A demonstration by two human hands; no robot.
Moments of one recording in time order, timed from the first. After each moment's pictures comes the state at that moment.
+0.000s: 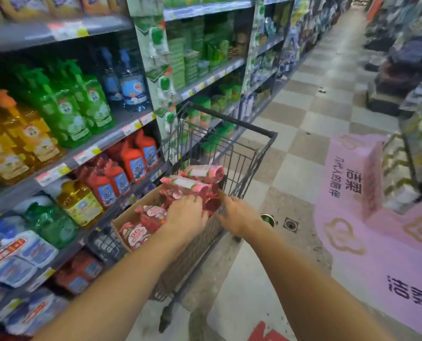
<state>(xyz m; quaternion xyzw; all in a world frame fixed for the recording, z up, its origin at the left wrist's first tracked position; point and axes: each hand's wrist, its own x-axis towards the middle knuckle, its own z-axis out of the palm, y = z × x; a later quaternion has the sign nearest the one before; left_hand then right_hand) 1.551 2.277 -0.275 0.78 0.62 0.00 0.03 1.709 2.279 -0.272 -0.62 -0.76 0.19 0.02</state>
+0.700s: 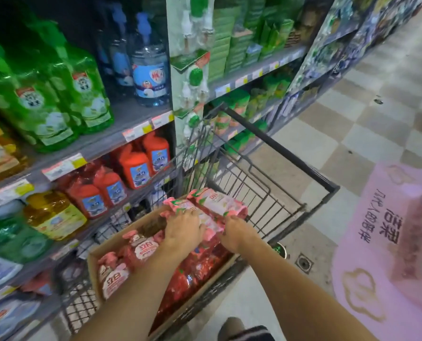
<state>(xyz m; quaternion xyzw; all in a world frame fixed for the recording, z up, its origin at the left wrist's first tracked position) 1.509 2.523 -0.370 0.67 0.73 -0.04 0.16 1.658 2.552 -0.352 -0.58 -0.76 0.25 -0.16</state>
